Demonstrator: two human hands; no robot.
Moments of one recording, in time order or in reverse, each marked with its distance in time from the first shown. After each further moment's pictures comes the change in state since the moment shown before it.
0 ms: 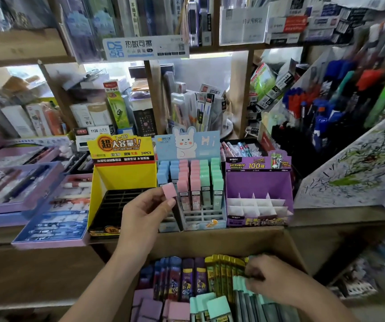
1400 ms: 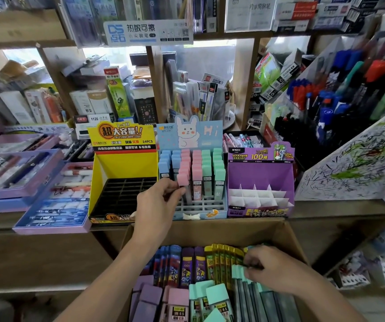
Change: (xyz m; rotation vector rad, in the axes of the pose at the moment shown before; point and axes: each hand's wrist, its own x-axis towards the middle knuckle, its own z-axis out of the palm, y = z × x) left_hand 0.012 -0.023 0.019 0.517 0.104 0.193; right_hand -0.002 -0.004 0.001 -0.020 0.014 -0.018
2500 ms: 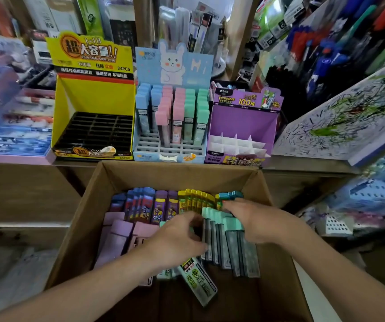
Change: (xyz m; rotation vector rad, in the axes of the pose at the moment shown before) left_hand -0.147 0.021 0.040 -0.228 -0.952 -0.534; right_hand -0.045 -0.029 -0.018 -0.478 -0.219 0.085
